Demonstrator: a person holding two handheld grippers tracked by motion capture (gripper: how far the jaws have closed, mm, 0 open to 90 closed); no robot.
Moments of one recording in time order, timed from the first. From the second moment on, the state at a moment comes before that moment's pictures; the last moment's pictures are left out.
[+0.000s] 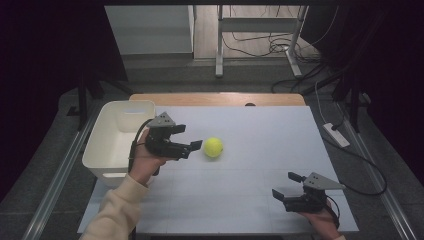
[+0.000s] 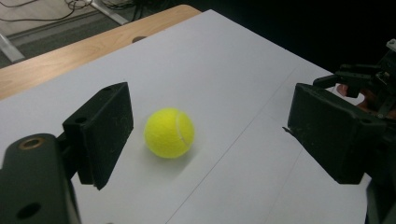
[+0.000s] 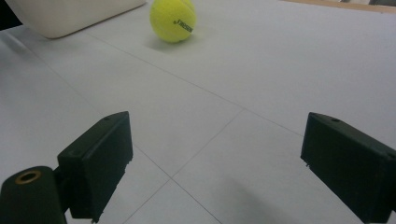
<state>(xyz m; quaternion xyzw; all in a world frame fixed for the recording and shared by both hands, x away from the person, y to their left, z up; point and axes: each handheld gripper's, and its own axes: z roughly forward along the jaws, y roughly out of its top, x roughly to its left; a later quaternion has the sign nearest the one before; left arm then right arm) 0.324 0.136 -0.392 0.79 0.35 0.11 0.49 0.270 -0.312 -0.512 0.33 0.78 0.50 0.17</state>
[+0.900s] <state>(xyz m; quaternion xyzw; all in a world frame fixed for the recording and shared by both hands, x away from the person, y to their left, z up) 0.333 0.109 -0.408 0.81 0.35 0.09 0.46 0.270 -0.312 -0.513 0.33 0.78 0.50 0.17</state>
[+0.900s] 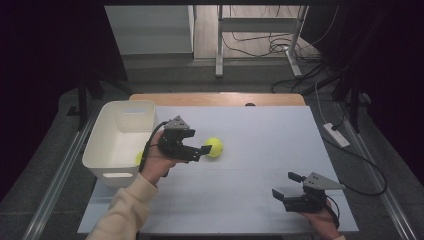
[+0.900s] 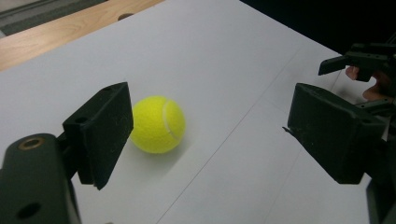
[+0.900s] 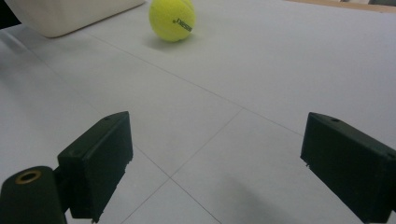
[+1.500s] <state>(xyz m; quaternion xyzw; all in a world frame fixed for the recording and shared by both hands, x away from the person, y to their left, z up) 0.339 0.093 -0.423 0.82 0.35 0.08 0.44 0.270 -0.312 -0.513 0.33 0.78 0.50 0.17</state>
